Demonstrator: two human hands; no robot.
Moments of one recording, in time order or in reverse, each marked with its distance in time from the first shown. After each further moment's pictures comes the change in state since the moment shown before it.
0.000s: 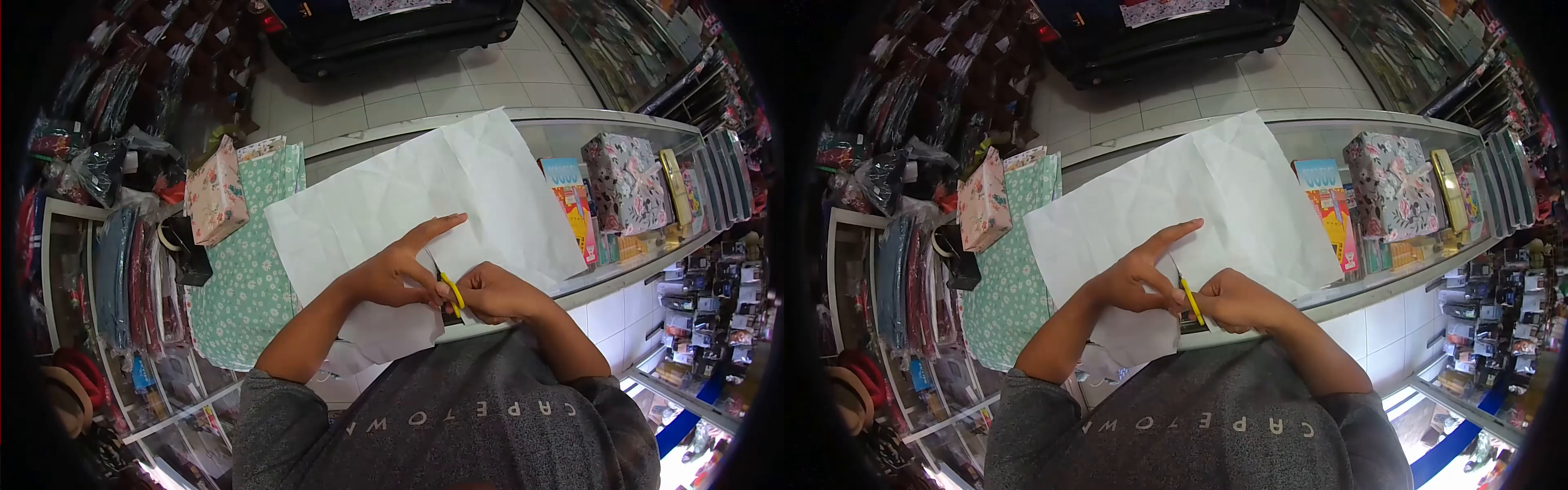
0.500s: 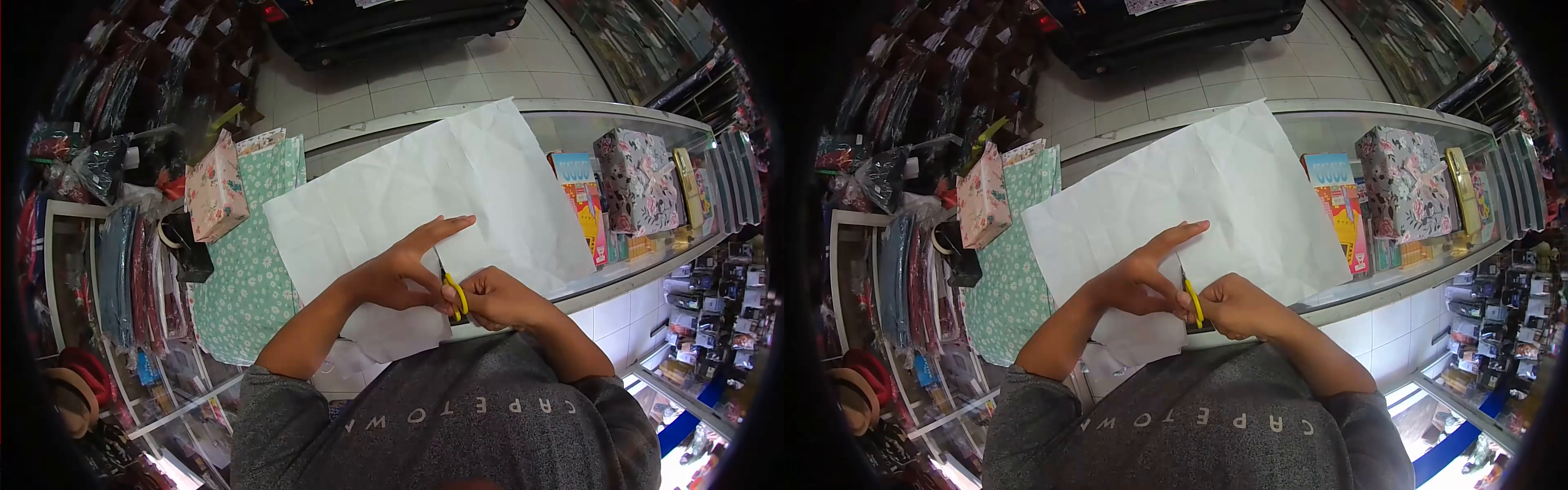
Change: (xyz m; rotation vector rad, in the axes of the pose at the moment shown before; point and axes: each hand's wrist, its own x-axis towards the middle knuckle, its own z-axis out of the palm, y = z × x) left_hand 0.002 0.002 0.003 0.057 -0.015 0.024; right_hand 0.006 0.014 0.002 0.138 -0.073 -0.041
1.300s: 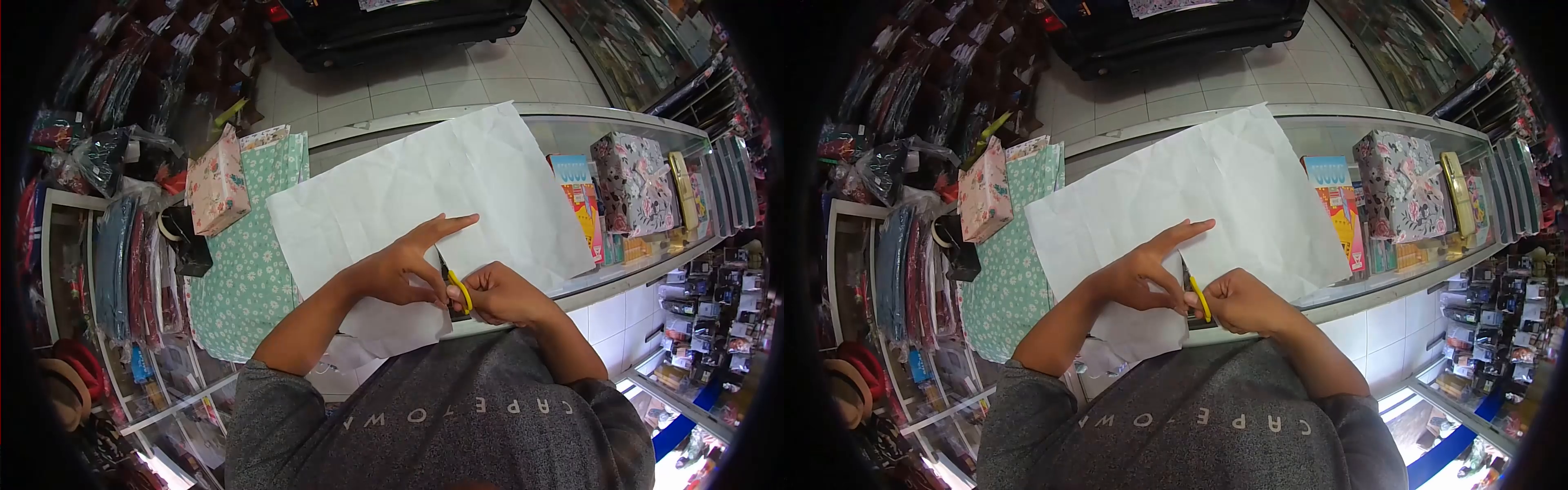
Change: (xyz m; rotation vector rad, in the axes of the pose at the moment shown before) left_hand 0.000 0.001 -0.003 0.023 -0.047 -0.009; right_hand -0.003 0.002 0.001 -0.014 0.053 -0.034
